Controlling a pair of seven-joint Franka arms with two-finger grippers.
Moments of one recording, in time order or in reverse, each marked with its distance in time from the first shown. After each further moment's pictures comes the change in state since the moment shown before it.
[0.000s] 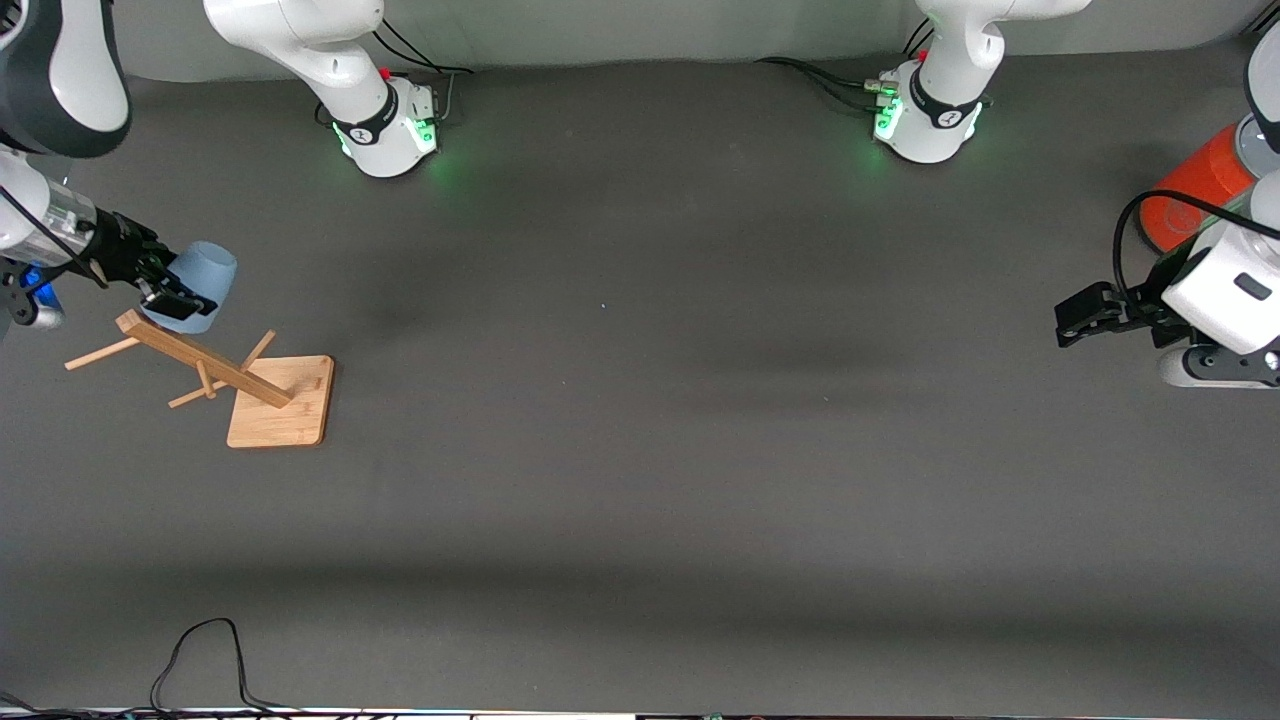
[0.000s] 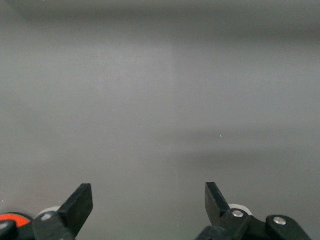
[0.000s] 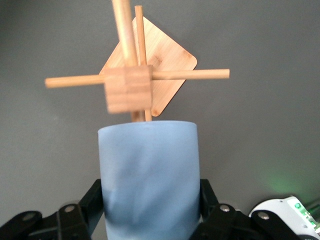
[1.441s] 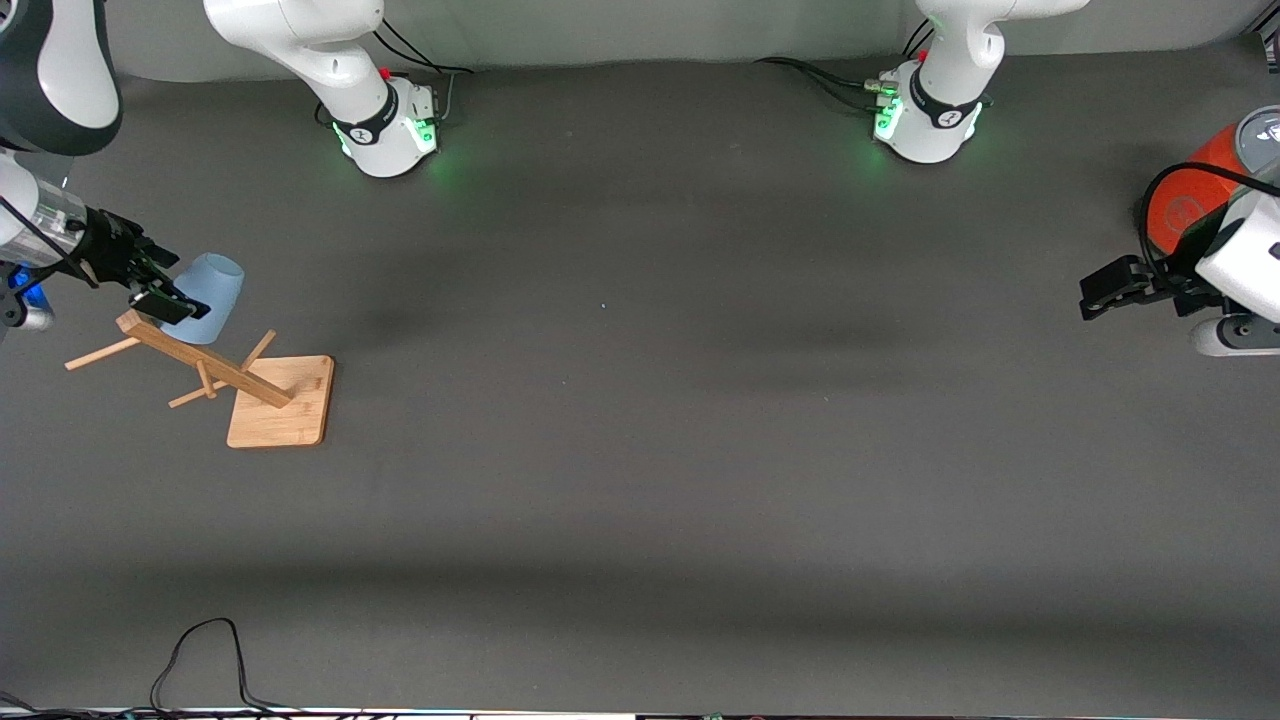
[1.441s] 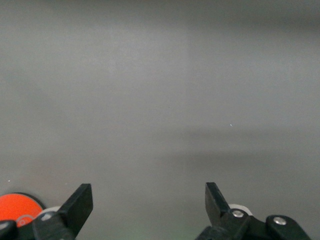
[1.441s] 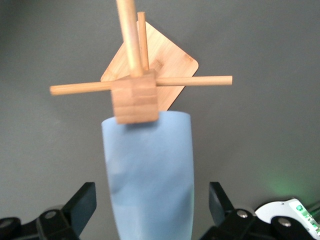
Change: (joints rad) left arm 0.036 -0.073 0.004 -0.096 0.000 -0.009 0.000; right arm -0.011 0.030 -0.008 -0.014 0.000 0.053 0.000
